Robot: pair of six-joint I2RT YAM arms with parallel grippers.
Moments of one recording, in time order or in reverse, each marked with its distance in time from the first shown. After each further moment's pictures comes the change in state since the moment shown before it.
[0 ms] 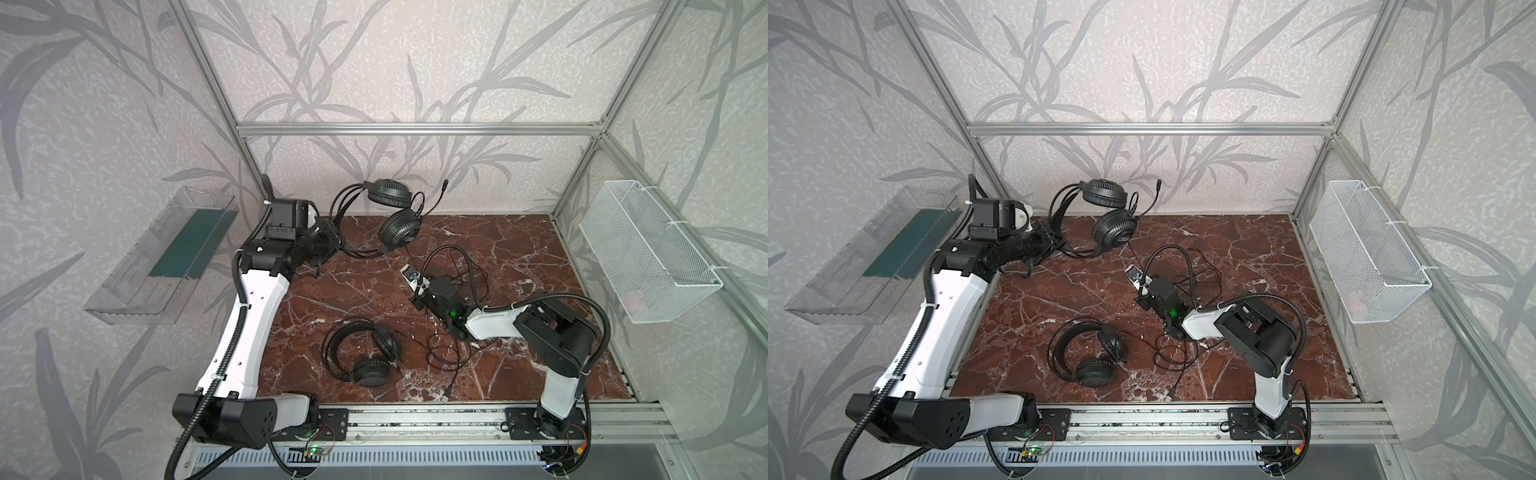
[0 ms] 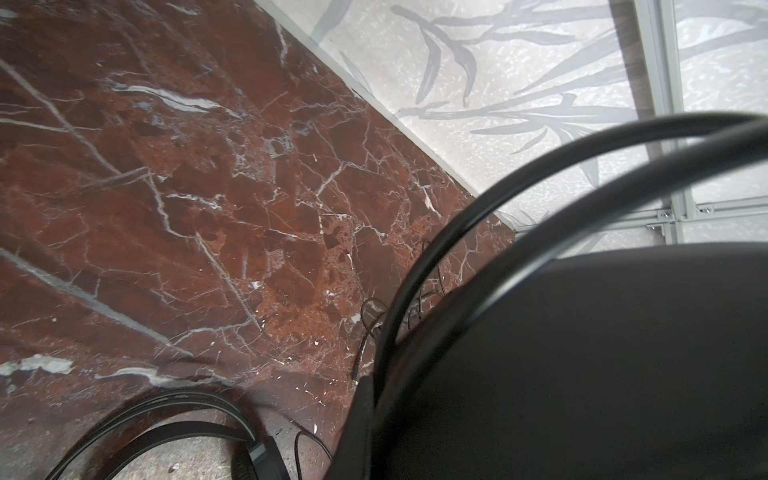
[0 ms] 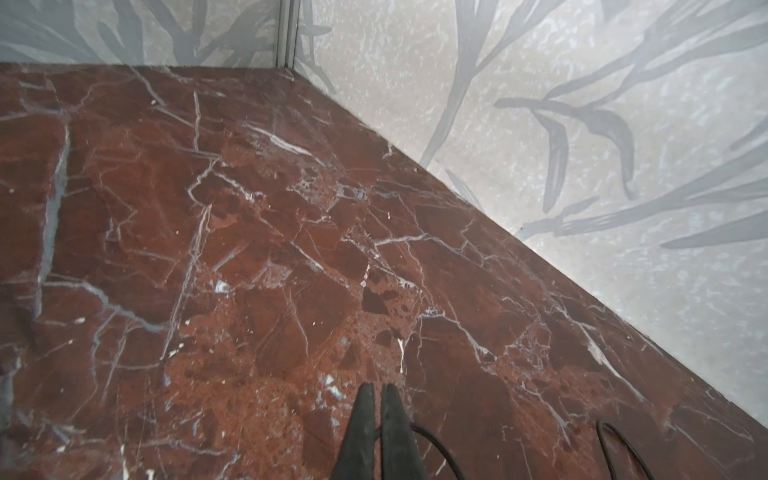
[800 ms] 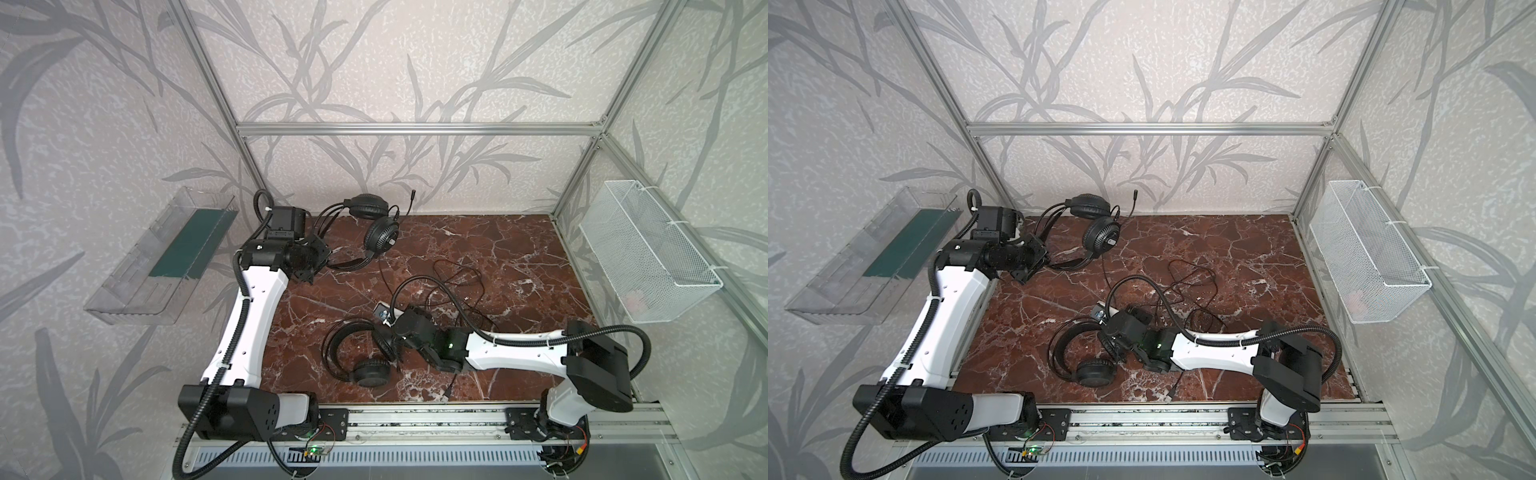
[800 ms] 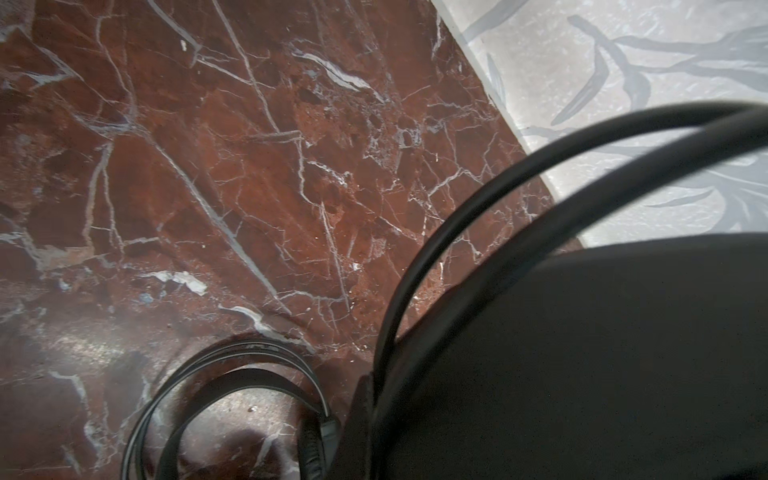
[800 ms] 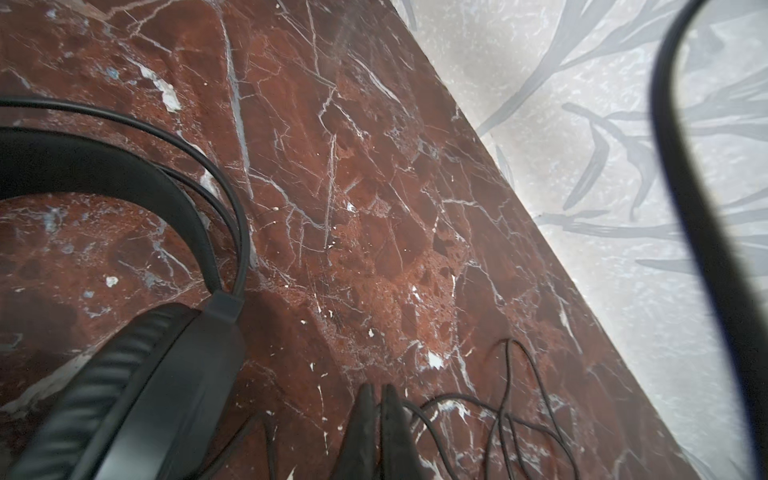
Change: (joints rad) left arm 0.040 0.032 -0.049 -0.159 -0.167 -0.045; right arm 0.399 -0.225 0.159 -0.723 0.380 0.005
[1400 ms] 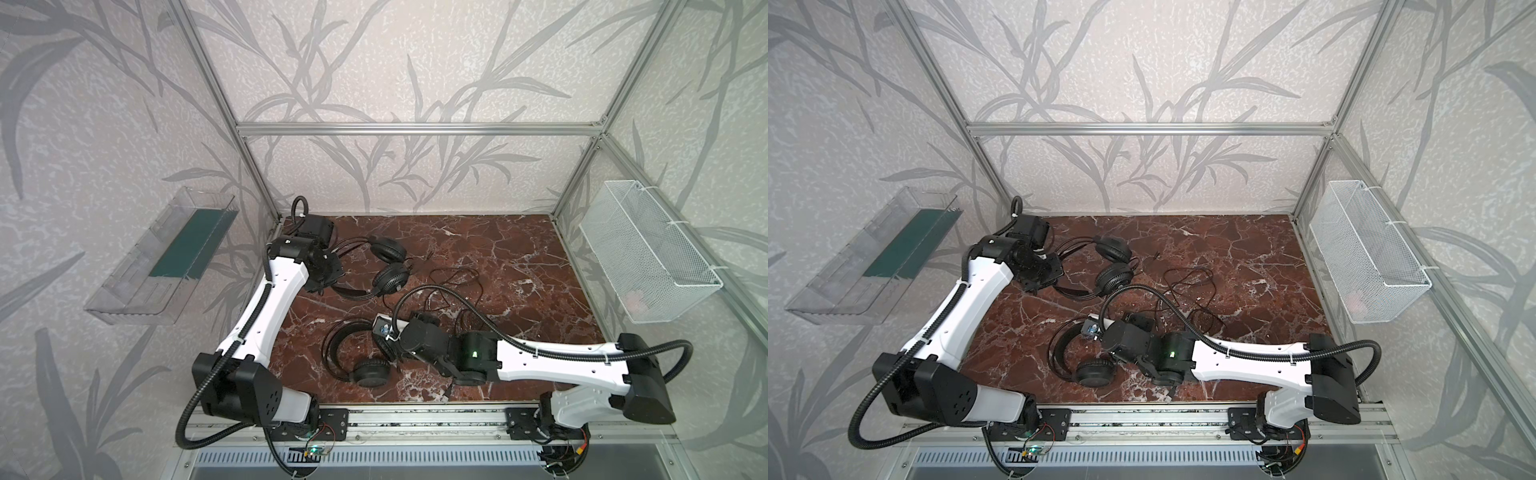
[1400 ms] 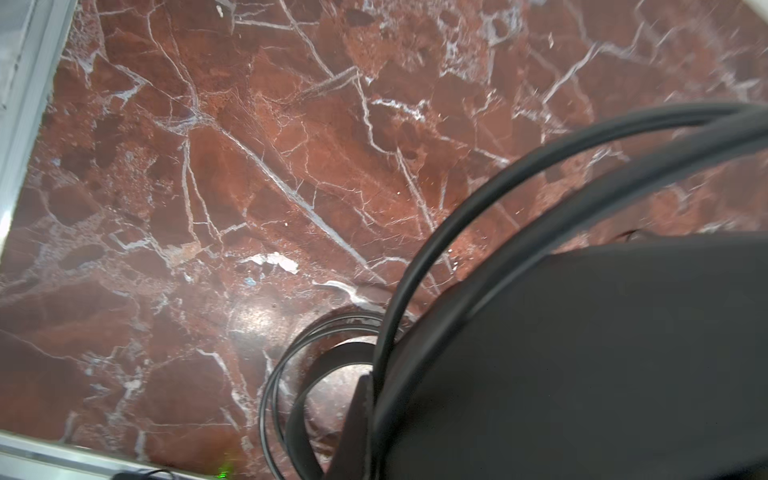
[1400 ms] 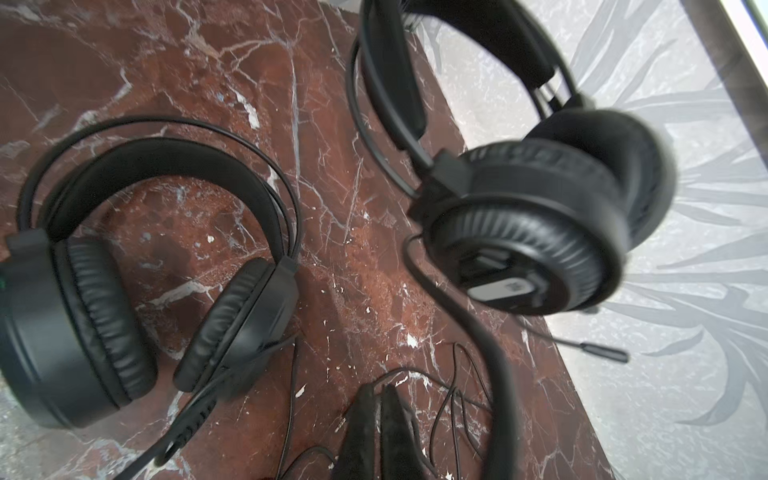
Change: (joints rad) left arm -0.130 0.091 -0.050 -0.124 -0.183 0.233; right arm 0.104 -0.207 0.136 -0.378 -0.023 -0.044
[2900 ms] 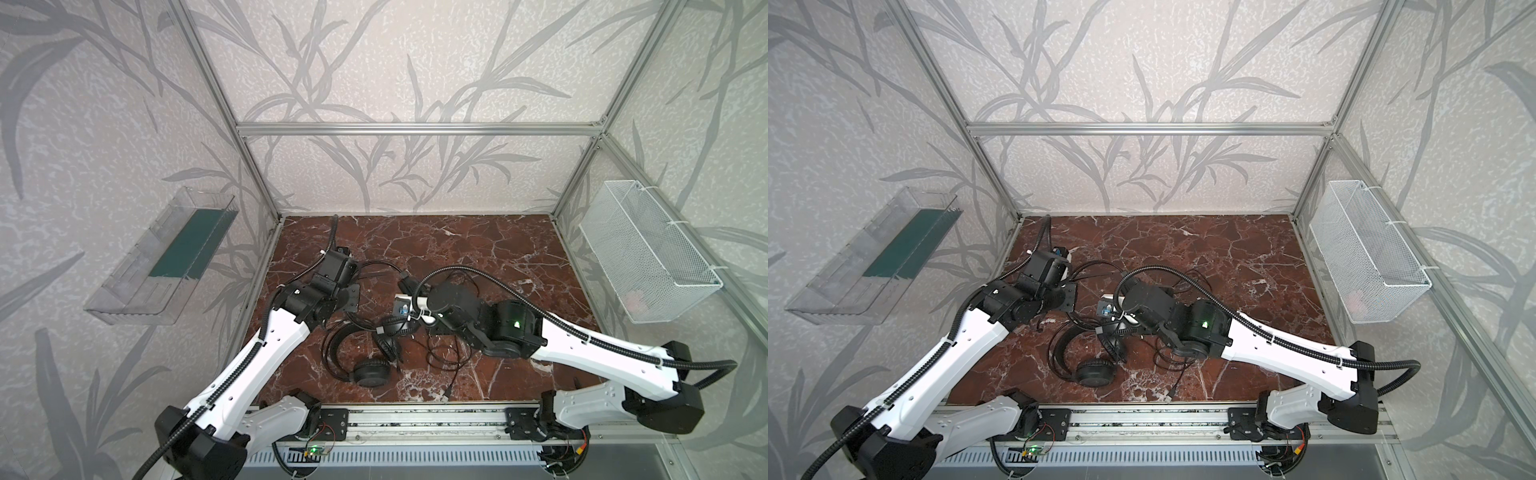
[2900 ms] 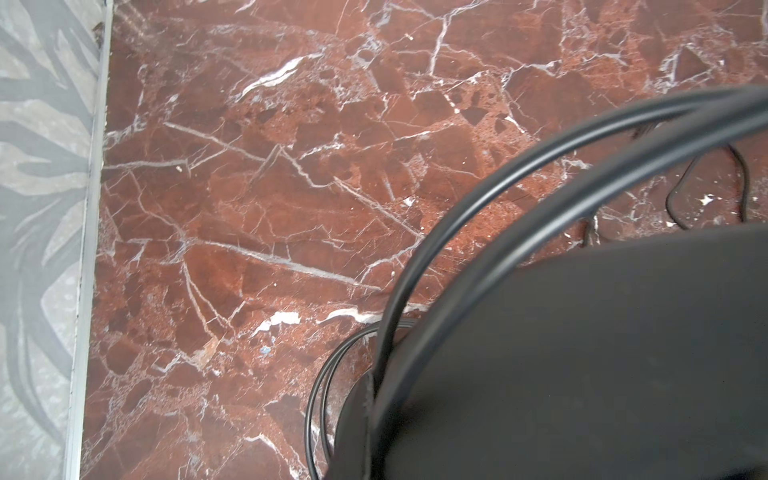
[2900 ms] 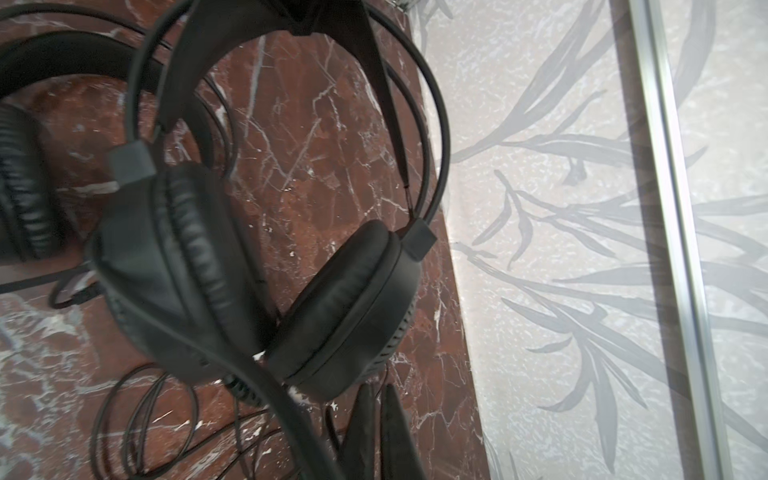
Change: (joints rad) left arm -0.314 -0.323 -0.314 0.239 -0.206 0.289; right arm -0.139 -0.097 0.234 -0.356 -0.046 -0.291
